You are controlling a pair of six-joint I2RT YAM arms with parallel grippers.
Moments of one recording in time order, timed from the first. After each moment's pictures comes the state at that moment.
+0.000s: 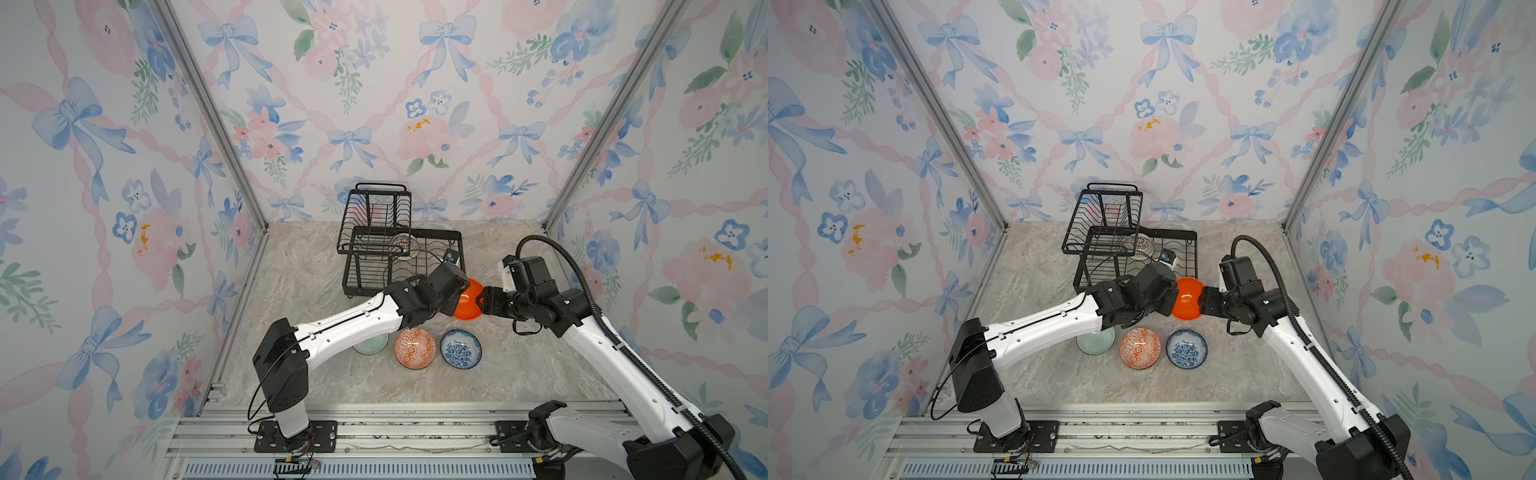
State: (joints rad) left arm -1.02 1.72 1.53 -0.54 -0.36 -0.39; right arm 0.40 1.13 1.10 -0.88 -0.02 0.47
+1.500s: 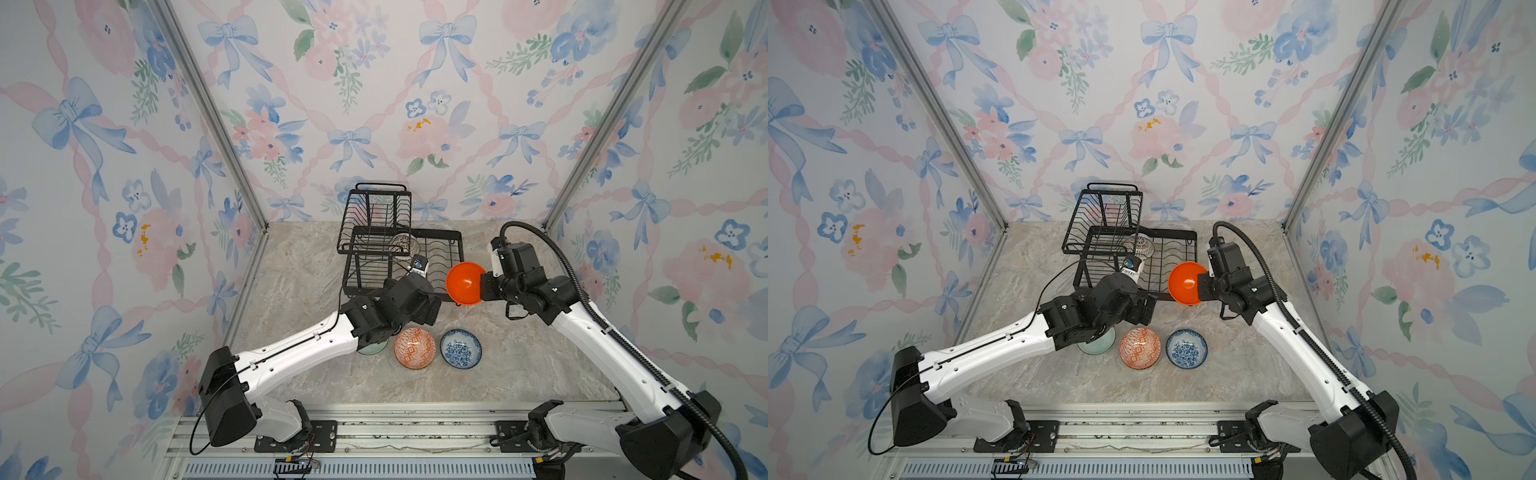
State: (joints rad) left arm -0.98 1.37 1.21 -0.52 -0.44 -0.39; right arm 0.45 1.25 1.20 -0.76 0.18 0.23
